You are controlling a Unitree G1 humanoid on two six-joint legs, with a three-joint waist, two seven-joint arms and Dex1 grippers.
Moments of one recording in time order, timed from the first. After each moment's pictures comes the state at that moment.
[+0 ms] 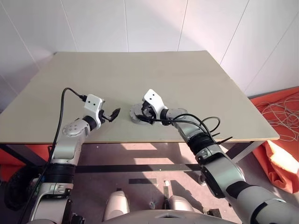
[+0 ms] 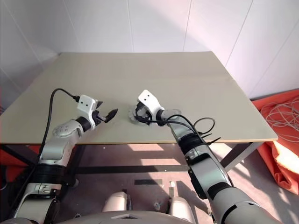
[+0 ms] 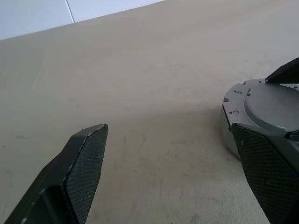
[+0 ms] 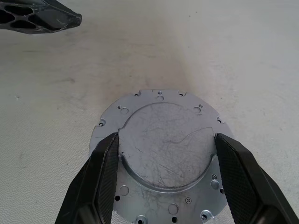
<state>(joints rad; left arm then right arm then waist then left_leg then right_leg) -0.31 0.38 0.07 0.10 -0.18 0.33 -0.51 -0.75 -0.13 0.31 0.71 -0.05 0.16 0.65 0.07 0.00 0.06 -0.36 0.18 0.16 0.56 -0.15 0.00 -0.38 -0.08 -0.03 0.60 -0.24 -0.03</state>
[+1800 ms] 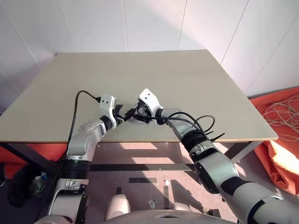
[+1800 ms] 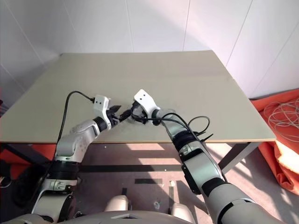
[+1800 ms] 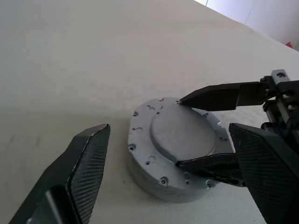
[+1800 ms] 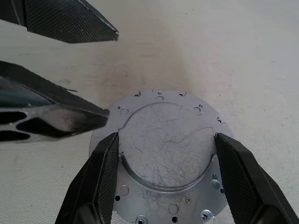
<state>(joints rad) -0.38 0.21 0.07 0.07 -0.33 0.58 -0.50 -0.81 -0.06 0.30 0.86 -0.06 0.12 0.59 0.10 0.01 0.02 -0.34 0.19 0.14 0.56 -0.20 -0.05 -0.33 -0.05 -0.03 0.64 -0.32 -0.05</state>
